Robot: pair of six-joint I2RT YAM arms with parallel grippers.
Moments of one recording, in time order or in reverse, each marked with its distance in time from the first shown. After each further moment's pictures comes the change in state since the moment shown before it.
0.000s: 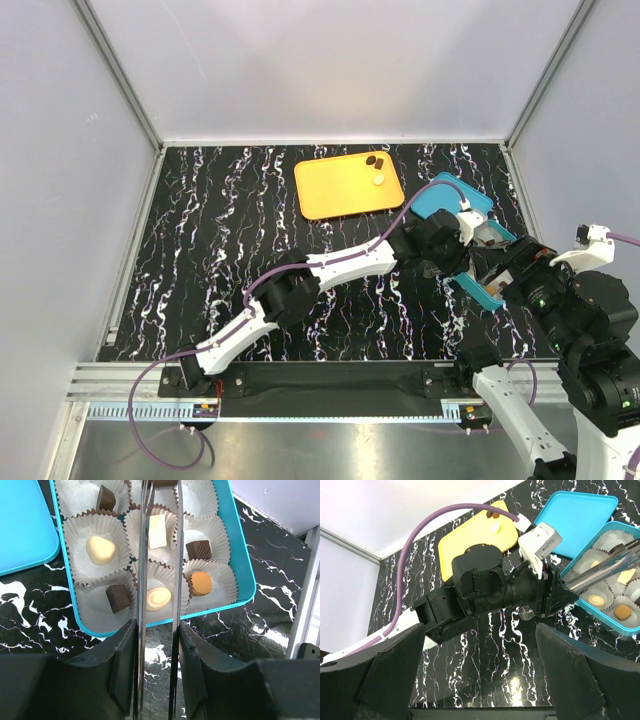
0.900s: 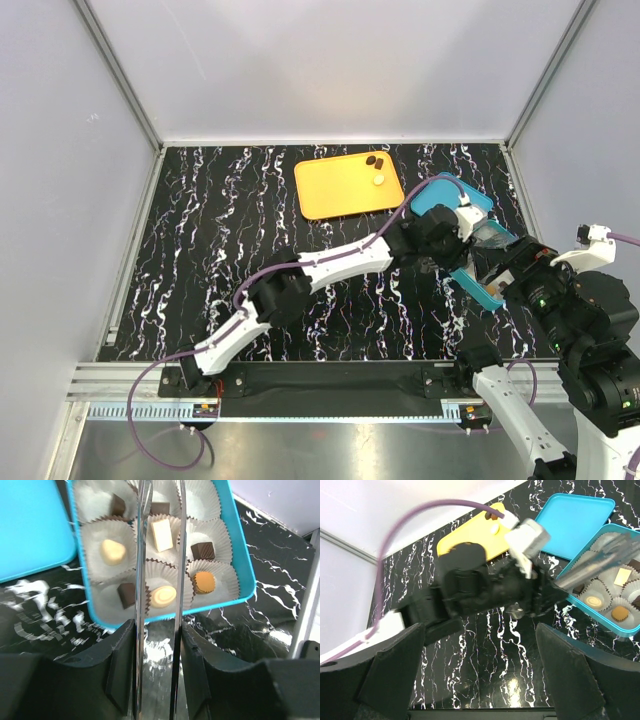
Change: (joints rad) left arm 0.000 -0.057 -0.037 -0.013 -0.040 0.039; right arm 0.000 0.000 0.005 0.001 0.006 -0.008
